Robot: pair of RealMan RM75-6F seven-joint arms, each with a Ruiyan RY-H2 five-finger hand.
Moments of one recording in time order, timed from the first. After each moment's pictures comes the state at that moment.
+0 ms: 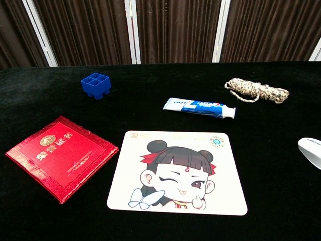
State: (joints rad) left arm -0.12 -1.09 -0.04 -1.65 1.43 1.39 0.04; right arm 0.14 -1.16 0.11 -1.67 -1.33 1.35 -0.05
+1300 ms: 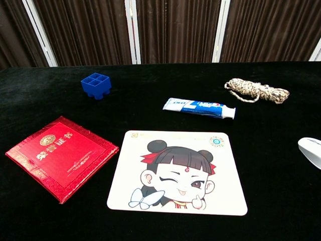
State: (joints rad) left arm -0.12 -1.09 -0.03 -1.65 1.43 1.39 0.05; right arm 0.15 -1.16 0.10 -1.69 -1.32 1.33 -0.09
